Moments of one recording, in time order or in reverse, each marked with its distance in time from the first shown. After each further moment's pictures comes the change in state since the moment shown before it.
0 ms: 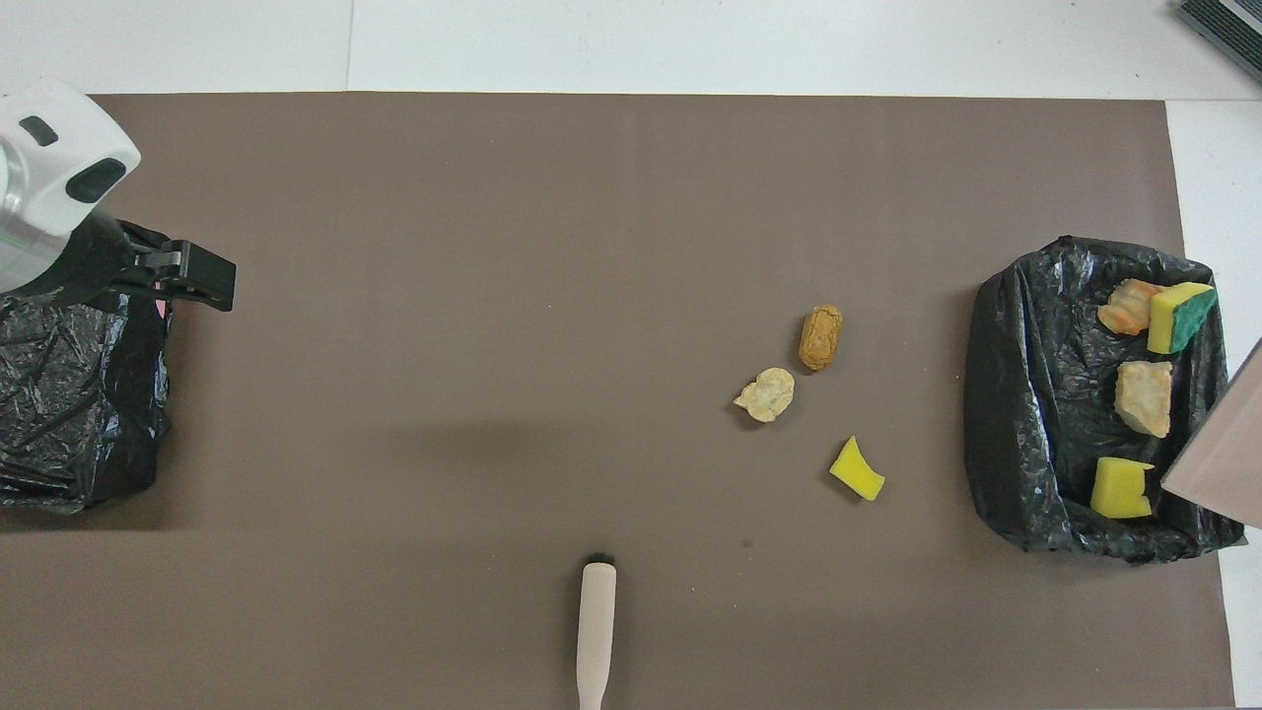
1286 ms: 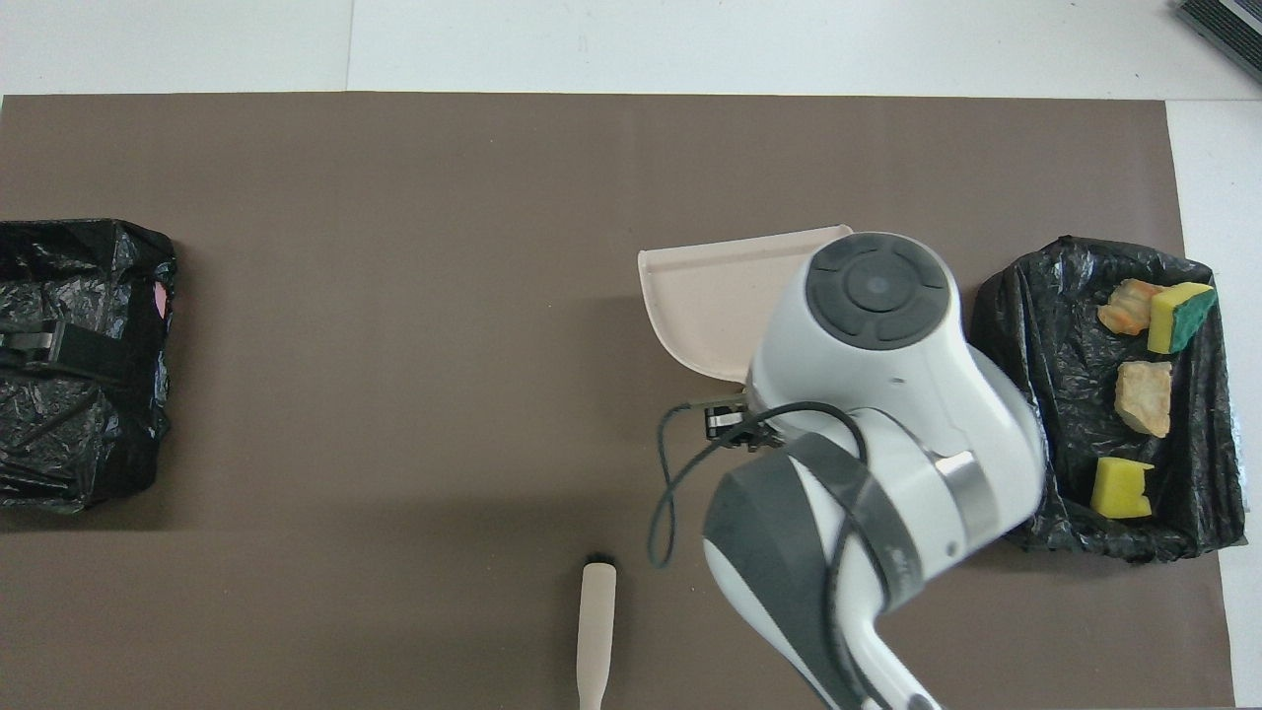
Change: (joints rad) left arm 0.064 -0.136 0.009 -0.072 0.001 -0.108 0.105; right arm 0.648 0.371 0.107 0.023 0.640 0.299 1.646
